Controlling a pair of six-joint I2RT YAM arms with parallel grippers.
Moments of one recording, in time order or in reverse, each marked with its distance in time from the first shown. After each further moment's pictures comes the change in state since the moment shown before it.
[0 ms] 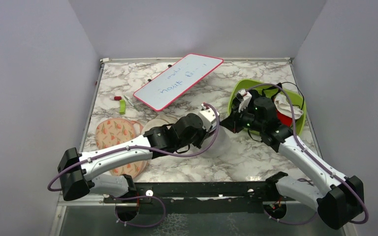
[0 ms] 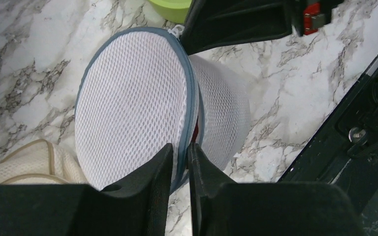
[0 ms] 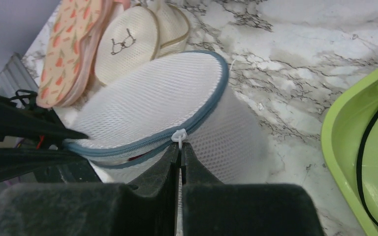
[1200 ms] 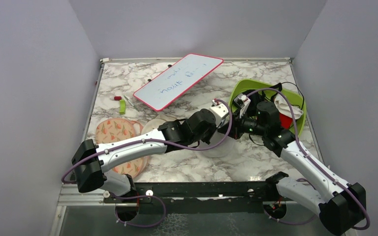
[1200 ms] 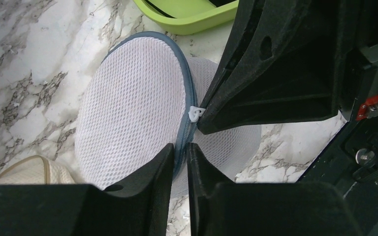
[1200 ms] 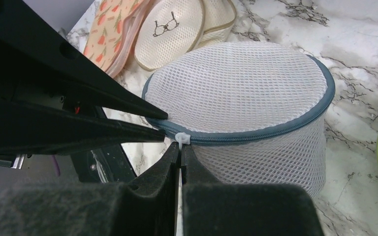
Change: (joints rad) left arm 0.000 0.174 0.129 -0.005 -0.023 -0.008; right arm -0.003 -0.094 -0.068 0.026 -0.195 0.004
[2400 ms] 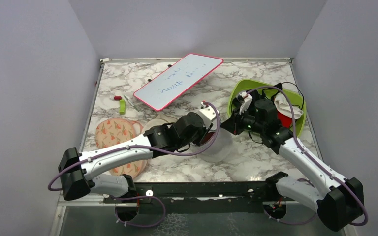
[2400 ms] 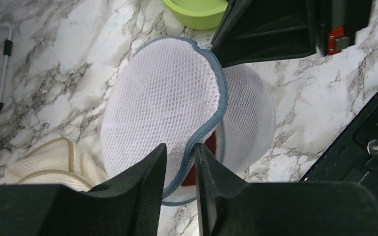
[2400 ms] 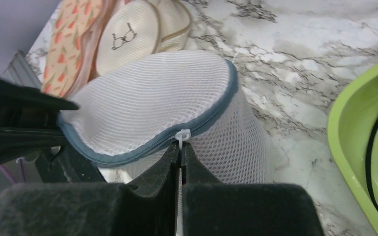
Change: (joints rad) left arm 0.000 -0.171 -0.108 -0.004 -0.048 0.025; right arm -0.009 0.064 0.019 -0.004 0.171 0.015
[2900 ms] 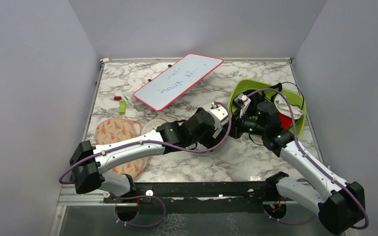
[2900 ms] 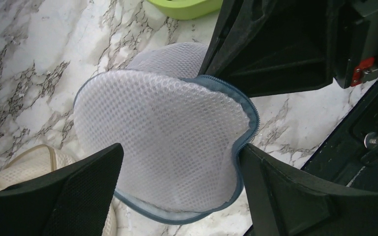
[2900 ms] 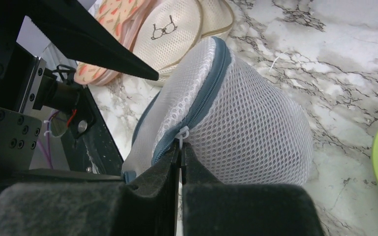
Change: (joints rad) left arm -0.006 0.146 0.098 -0.050 0.034 -0.004; right arm -0.004 -0.051 -0.038 0.040 -0.180 -0.014
